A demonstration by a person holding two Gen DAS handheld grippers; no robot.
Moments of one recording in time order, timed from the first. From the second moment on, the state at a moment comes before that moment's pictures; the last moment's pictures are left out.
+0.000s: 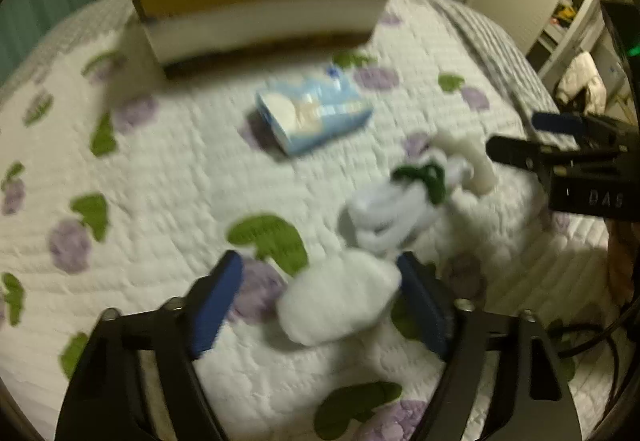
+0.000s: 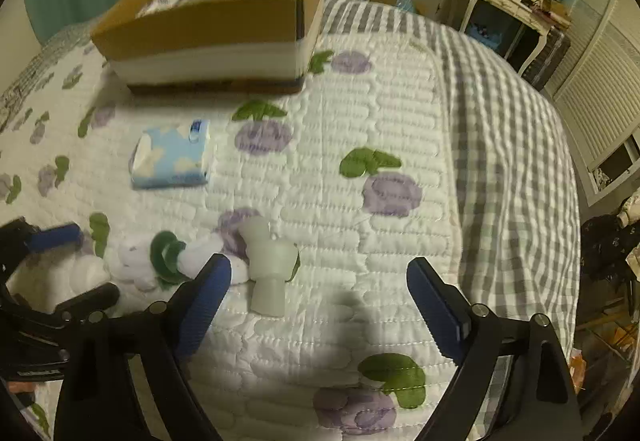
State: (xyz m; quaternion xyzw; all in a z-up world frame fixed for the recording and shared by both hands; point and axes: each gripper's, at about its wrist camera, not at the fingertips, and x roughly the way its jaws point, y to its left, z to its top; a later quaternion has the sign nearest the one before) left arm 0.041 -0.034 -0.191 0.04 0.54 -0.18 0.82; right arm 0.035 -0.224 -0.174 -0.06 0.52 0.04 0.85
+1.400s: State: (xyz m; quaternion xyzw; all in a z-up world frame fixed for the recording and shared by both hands) left arm 0.030 -0.009 -0.133 0.02 0.42 -0.16 0.89; right arm 0.003 -0.211 -0.123 -0.05 0.43 0.03 0.90
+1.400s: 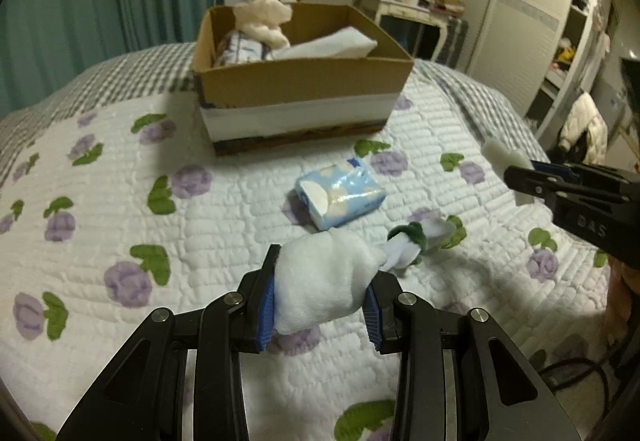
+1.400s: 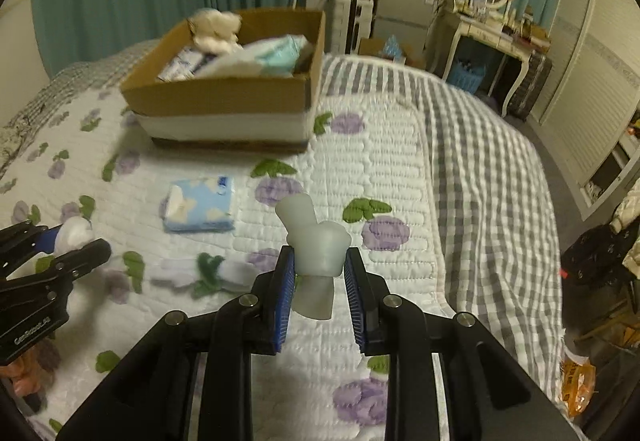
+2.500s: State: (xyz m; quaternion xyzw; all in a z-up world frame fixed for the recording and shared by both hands) left arm 0.024 0.022 0.095 -0.02 0.19 -0.16 0.97; right arm -0.049 -0.163 0.119 -0.02 0.15 0.08 0.99
